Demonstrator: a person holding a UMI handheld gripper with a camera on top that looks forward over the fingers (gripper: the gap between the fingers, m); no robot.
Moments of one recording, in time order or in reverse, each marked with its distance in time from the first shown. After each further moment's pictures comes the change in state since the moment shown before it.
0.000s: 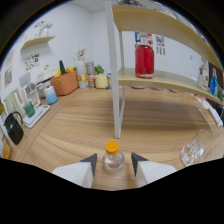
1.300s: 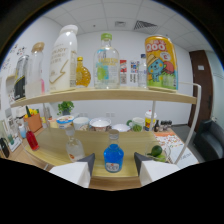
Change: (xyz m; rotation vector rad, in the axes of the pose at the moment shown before) arm 0.331 -0.188 -0.083 0.292 0.157 0.011
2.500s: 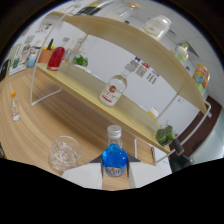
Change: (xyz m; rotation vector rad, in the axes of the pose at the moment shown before) arm -0.014 0.119 -0.038 -0.192 0.099 -0.580
